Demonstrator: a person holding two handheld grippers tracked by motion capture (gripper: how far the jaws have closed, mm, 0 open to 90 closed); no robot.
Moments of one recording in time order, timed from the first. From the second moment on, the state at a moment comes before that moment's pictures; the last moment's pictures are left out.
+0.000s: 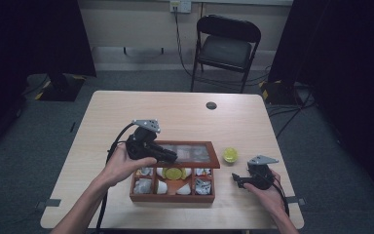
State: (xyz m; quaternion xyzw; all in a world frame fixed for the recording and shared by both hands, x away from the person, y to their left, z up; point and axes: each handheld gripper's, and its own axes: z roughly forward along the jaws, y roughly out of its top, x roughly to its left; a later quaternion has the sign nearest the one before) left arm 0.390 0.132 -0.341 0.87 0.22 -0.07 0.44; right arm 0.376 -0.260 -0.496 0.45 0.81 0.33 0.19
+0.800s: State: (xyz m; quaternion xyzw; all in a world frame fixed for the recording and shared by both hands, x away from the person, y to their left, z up) left arm 0.375 0.126 -0.360 0.88 0.19 -0.06 0.42; right arm 0.376 -0.262 -0.499 0.45 0.80 0.34 0.20
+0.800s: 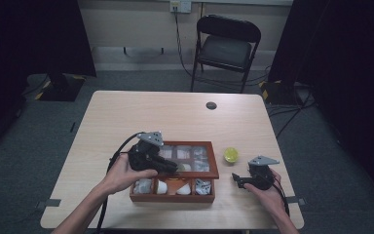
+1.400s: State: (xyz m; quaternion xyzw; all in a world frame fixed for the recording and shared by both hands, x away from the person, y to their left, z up) left arm 0.365 0.122 -0.380 0.89 0.17 -0.06 0.41; right arm 0.375 -0.263 -0.498 0.45 0.80 0.33 0.20
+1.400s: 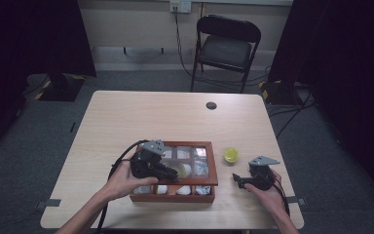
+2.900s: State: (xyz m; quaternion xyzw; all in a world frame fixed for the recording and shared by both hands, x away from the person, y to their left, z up) left arm 0.371 0.181 -0.399 0.86 0.29 0.02 0.42; right arm 0.375 -0.264 -0.500 0.46 0.80 0.34 0.20
